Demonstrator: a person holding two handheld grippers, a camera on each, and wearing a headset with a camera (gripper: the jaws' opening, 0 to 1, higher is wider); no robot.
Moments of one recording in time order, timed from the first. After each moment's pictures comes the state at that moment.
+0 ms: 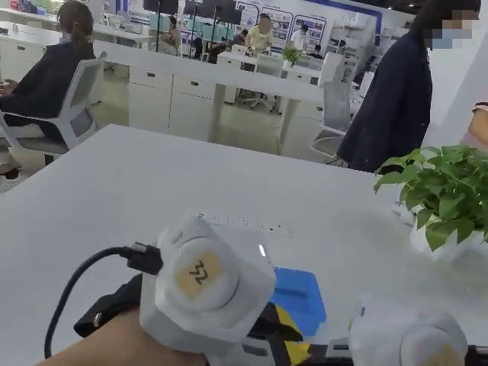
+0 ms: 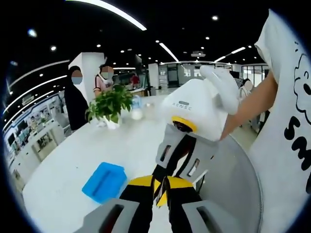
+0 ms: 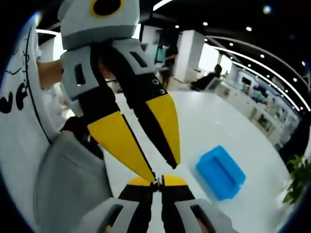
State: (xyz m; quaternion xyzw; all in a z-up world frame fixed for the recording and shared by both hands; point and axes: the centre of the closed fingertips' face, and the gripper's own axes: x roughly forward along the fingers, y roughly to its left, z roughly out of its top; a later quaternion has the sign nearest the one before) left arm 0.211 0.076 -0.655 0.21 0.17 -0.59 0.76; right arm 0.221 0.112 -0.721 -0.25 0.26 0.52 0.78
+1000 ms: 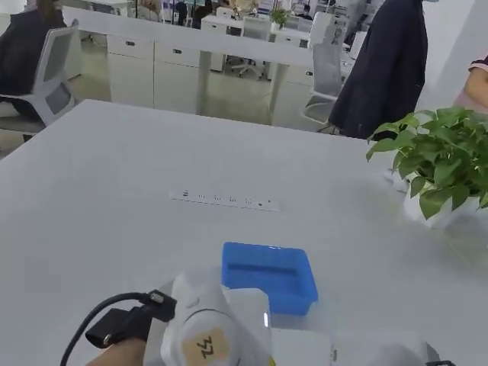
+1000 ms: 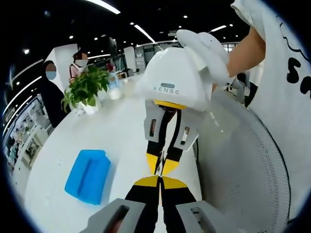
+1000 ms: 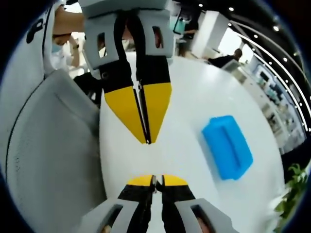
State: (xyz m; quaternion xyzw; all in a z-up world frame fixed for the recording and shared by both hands) left arm 0.225 0.065 -0.741 0.28 0.21 -0.63 0.70; right arm 0.235 0.051 -0.798 -0.38 0.33 0.51 0.69
